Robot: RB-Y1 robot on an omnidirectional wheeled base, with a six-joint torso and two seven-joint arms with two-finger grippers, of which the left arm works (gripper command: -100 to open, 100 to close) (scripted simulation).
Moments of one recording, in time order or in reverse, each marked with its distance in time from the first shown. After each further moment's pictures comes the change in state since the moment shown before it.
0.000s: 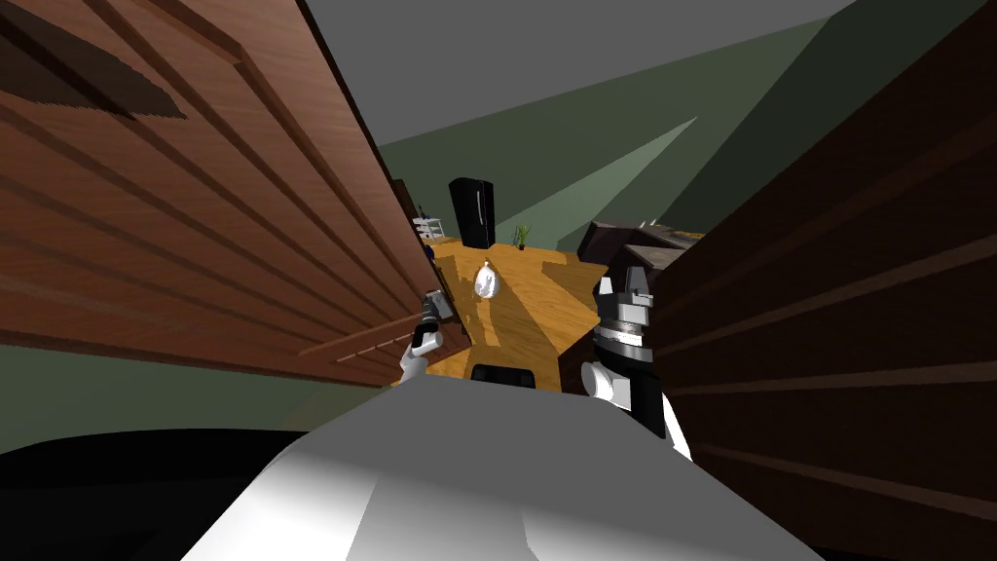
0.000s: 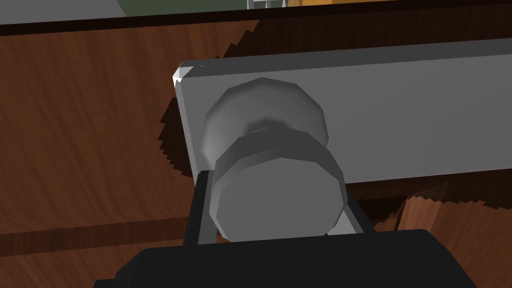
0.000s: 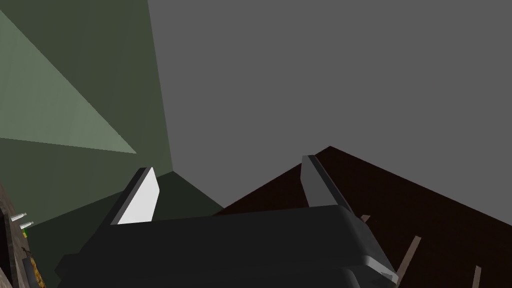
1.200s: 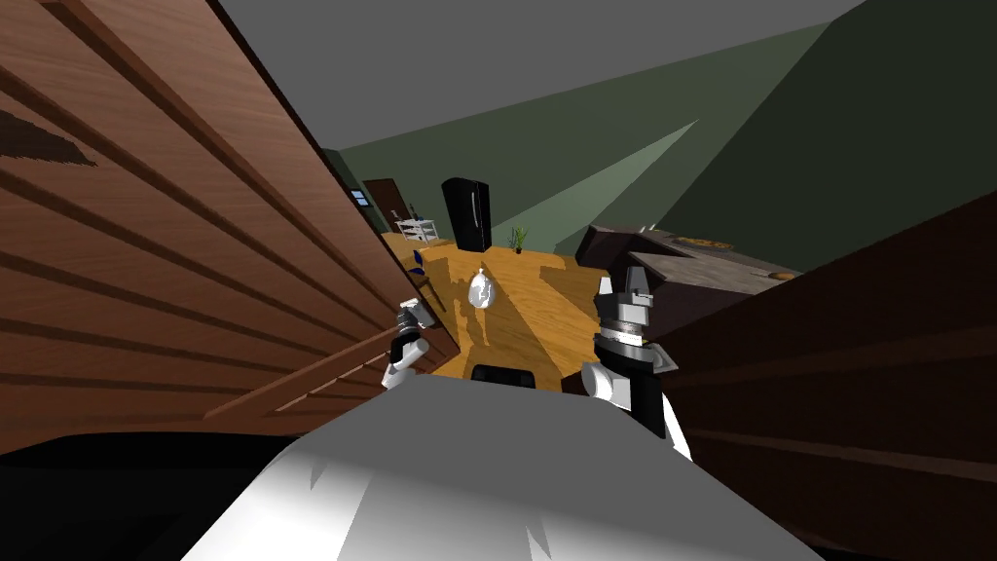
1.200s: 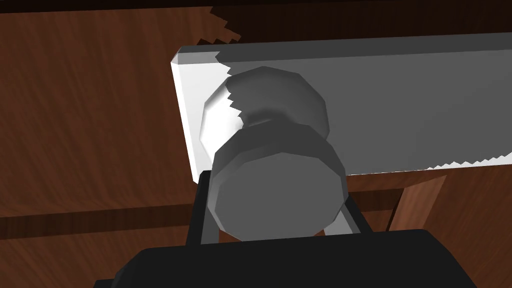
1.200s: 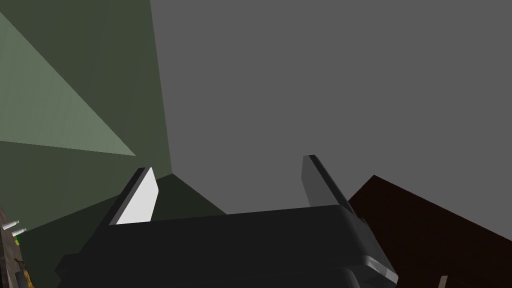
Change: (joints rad) arm 0.068 -0.033 0.192 -0.061 0.178 -0.007 -0.156
